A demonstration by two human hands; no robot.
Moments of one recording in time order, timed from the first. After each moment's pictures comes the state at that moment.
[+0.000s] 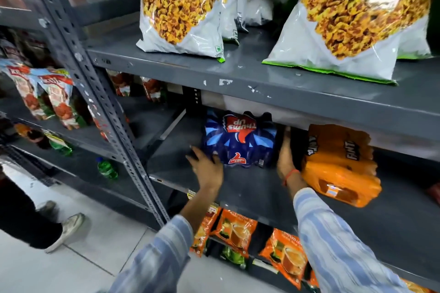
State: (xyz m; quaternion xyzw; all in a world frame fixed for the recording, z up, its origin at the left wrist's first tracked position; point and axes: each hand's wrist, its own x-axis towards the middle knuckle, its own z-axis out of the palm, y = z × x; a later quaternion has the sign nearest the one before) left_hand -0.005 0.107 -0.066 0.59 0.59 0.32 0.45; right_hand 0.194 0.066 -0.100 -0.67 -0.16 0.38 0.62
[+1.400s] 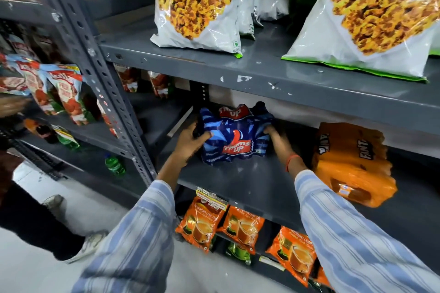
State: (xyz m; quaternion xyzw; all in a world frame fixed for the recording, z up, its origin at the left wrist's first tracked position) left_hand -0.065 0.195 -0.046 0.65 0.42 0.34 0.54; right_hand 0.171 0.098 -0.058 -0.71 -0.31 0.35 0.53
